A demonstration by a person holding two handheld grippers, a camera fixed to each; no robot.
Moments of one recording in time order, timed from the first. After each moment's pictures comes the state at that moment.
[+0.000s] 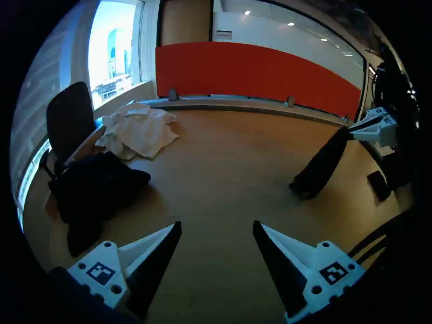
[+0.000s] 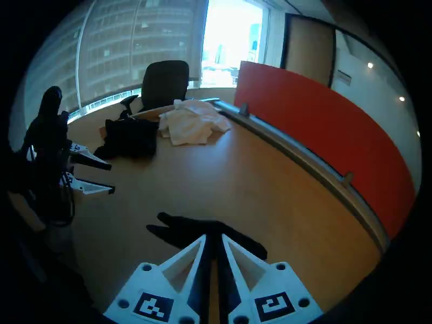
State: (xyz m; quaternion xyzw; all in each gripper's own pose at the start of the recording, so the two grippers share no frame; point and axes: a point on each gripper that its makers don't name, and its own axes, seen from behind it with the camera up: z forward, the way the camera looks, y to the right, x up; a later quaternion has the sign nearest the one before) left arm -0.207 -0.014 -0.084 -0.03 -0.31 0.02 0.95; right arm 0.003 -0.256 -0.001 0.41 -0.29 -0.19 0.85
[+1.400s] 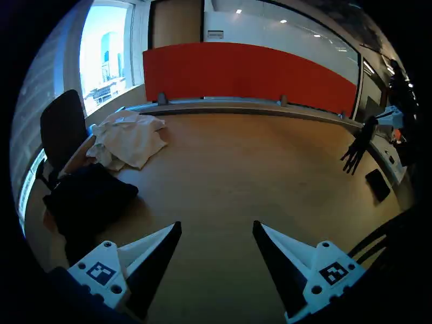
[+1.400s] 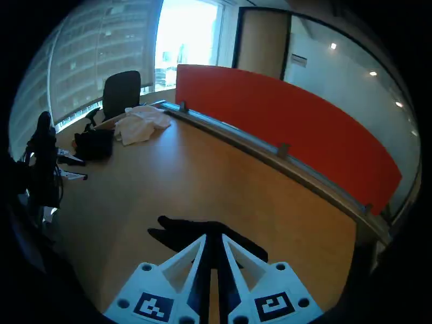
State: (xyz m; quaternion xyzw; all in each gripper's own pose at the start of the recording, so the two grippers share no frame) left arm -0.200 0.013 -0.059 -0.05 -0.31 0.04 0.95; right arm 0.049 -0.034 0.035 0.30 -0.31 -0.16 0.89
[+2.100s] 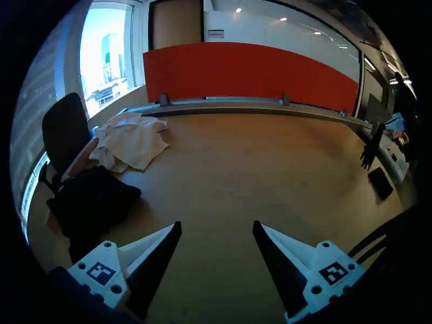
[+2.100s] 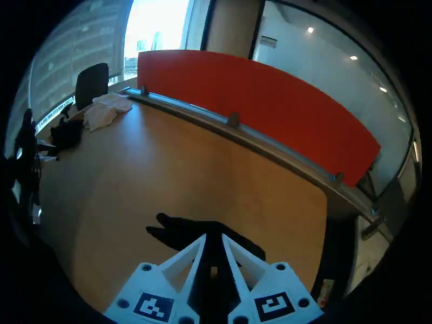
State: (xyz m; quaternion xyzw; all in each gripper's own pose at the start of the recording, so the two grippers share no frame) left arm -0.195 0.012 -0.058 -0.04 -0.32 0.05 0.95; right arm 0.033 0.119 0.045 0.21 -0.35 -0.17 0.90
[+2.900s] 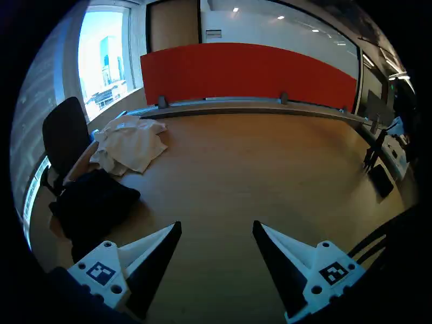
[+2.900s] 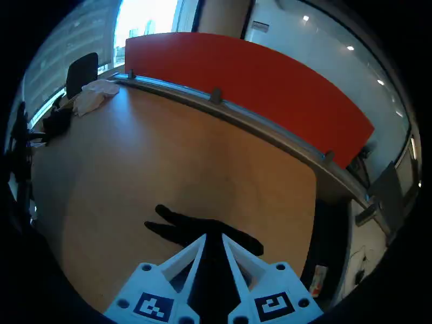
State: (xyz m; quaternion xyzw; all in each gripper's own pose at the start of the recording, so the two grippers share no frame) left arm -0.190 0.015 -0.061 -0.04 -0.32 0.06 0.95; right arm 0.009 0.187 0.036 0.18 -0.40 -0.18 0.88
